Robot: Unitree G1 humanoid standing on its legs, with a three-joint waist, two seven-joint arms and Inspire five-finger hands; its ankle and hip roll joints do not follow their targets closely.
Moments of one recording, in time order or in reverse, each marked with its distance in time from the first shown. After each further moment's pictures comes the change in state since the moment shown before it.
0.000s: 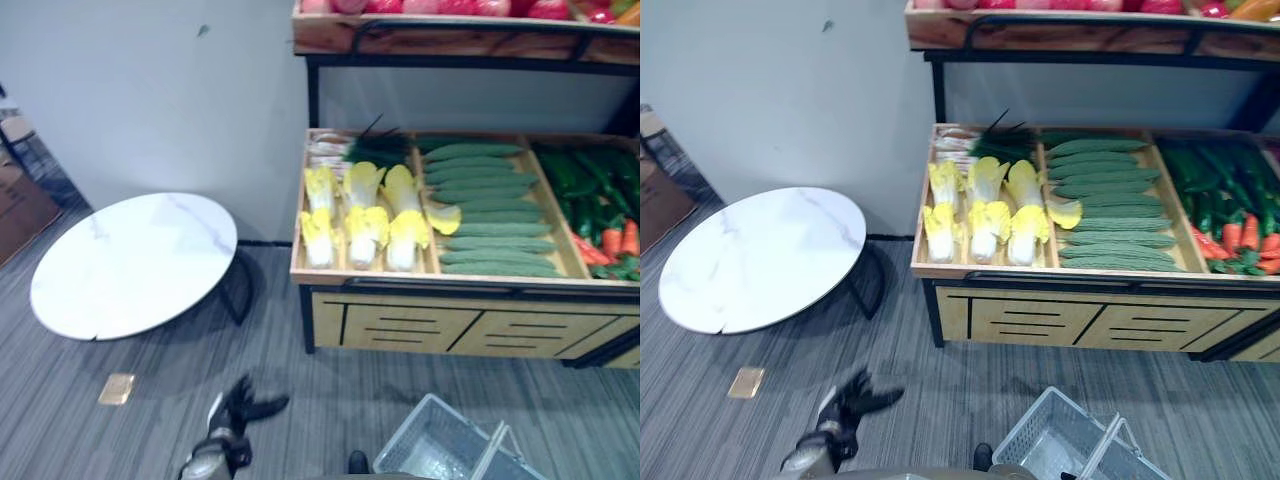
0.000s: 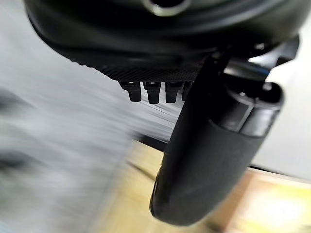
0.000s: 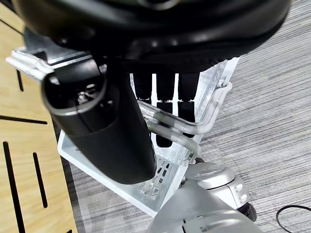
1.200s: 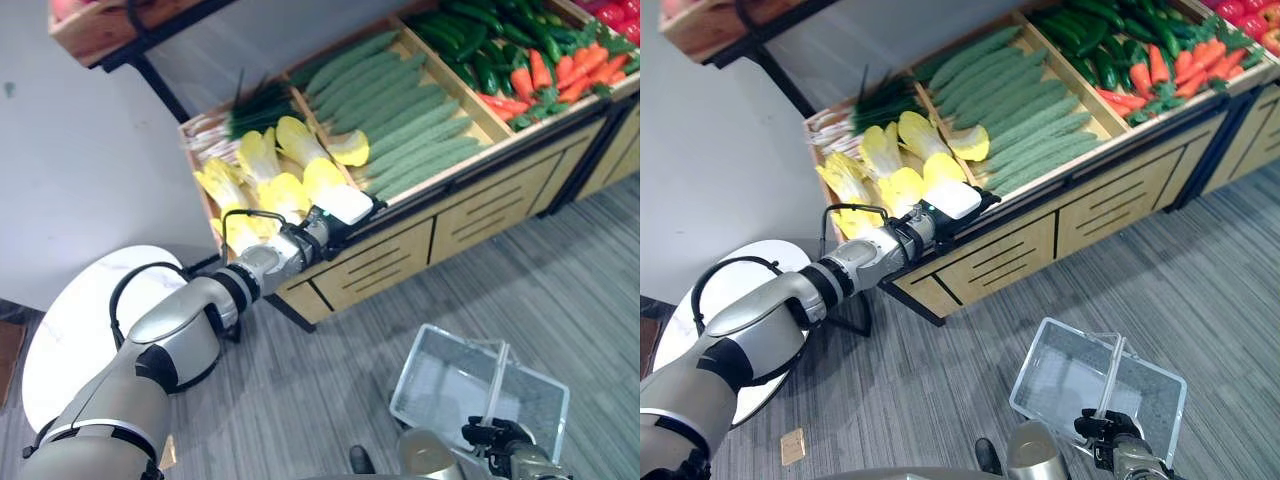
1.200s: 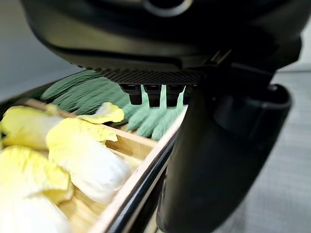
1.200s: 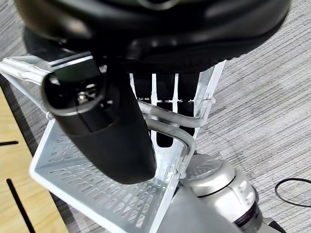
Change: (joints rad) left arm -1.391 0.159 -0.968 0.643 1.198 -0.066 0.063; right arm -0.212 -0.158 0.183 0.014 -0.040 -0.070 -0.007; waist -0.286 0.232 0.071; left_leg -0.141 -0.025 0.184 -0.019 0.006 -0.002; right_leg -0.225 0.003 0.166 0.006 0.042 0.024
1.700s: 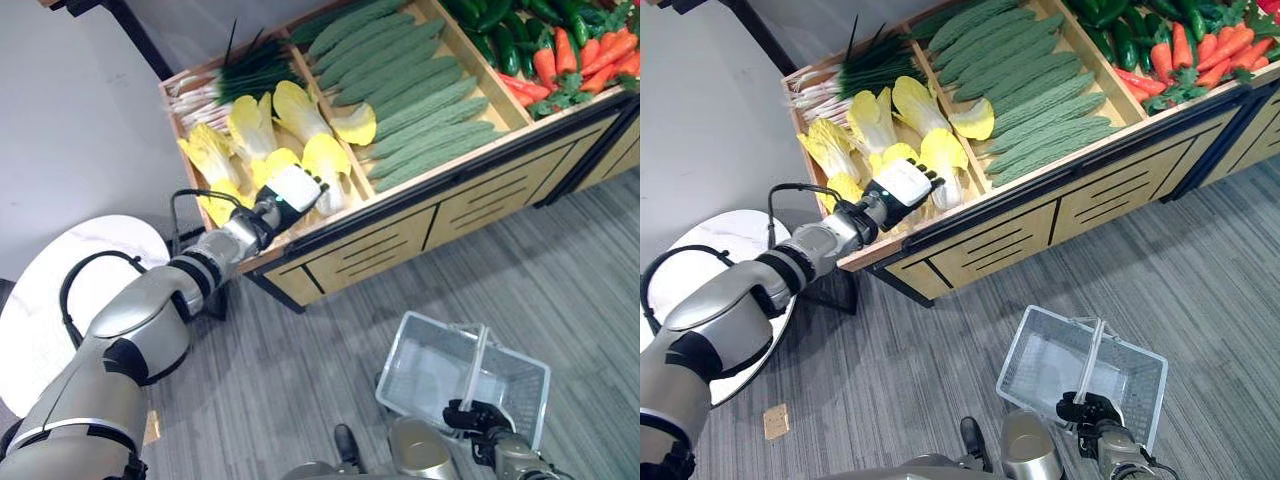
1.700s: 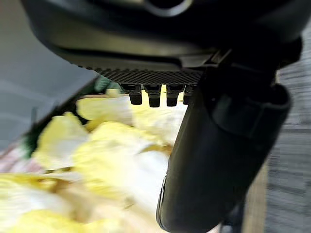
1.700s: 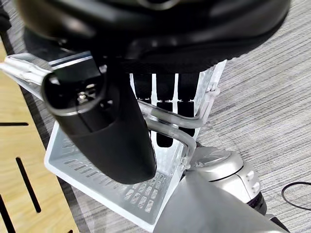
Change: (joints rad) left arm -0.003 0.160 0.015 0.085 0.150 0.043 0.071; right arm -0.001 0.041 0.046 -0.050 -0.001 -0.034 0.017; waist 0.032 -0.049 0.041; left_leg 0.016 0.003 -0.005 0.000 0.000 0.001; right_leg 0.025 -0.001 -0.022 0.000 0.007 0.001
